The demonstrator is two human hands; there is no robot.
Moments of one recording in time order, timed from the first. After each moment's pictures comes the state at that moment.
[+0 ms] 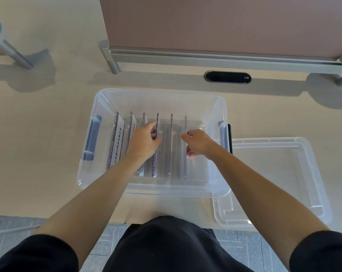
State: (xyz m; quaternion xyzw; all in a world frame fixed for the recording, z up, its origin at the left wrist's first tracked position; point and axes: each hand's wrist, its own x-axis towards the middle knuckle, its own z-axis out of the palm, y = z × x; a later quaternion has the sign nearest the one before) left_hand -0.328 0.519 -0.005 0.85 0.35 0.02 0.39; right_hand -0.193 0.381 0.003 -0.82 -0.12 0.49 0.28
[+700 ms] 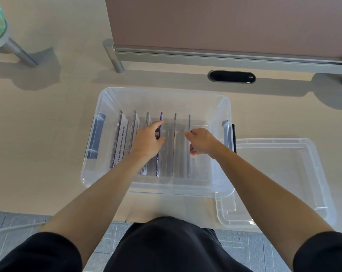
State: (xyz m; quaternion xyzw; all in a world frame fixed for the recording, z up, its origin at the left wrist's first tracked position) left_hand -0.329 0.518 0.005 0.87 0.33 0.00 0.37; right_hand -0.192 0.385 -0.001 -0.83 -0.15 0.47 0.24
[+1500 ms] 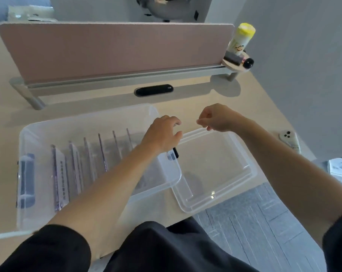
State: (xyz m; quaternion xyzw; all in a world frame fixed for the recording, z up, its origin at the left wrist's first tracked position) left_hand -0.225 0.390 0.083 0.93 0.02 -0.04 0.36; right_hand -0.127 0.210 0.147 -0.95 -0.16 0.24 0.12
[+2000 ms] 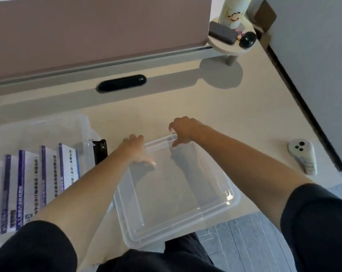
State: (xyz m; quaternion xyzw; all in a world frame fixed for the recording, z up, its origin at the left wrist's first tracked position) left_hand -0.092 0.300 -0.045 0.91 0.18 -0.35 0.13; right_hand 0.031 0.139 -0.017 -0.87 -0.37 0.33 -0.06
